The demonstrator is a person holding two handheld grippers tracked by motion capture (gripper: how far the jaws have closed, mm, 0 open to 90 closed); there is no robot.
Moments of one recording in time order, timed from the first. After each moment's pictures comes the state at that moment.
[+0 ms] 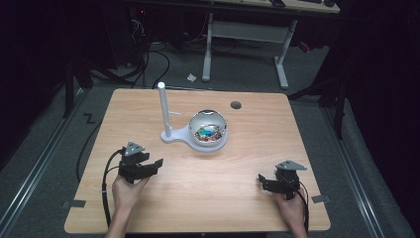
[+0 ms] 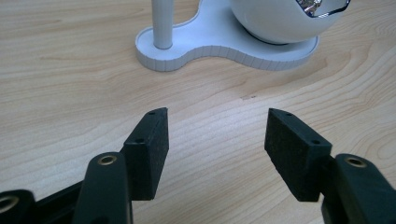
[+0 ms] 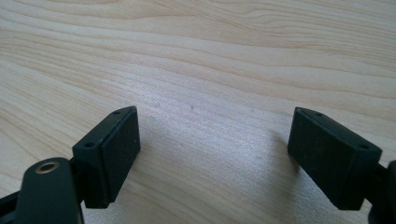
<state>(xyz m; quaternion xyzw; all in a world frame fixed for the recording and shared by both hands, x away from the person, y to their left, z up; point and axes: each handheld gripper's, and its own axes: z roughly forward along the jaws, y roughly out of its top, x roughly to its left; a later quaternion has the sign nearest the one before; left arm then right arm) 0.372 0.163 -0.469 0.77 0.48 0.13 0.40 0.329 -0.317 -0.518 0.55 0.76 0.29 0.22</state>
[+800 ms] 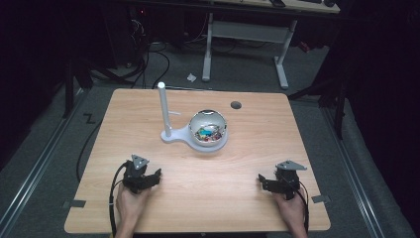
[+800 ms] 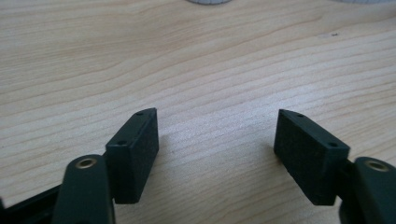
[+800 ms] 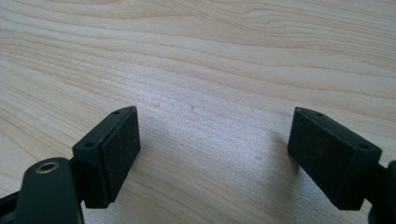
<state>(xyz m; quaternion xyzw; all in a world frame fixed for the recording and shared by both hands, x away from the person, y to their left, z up) 0.361 0.158 -0.527 0.76 0.51 0.20 0.34 0.329 -0.317 -0.518 0.55 0.76 0.29 0.22</state>
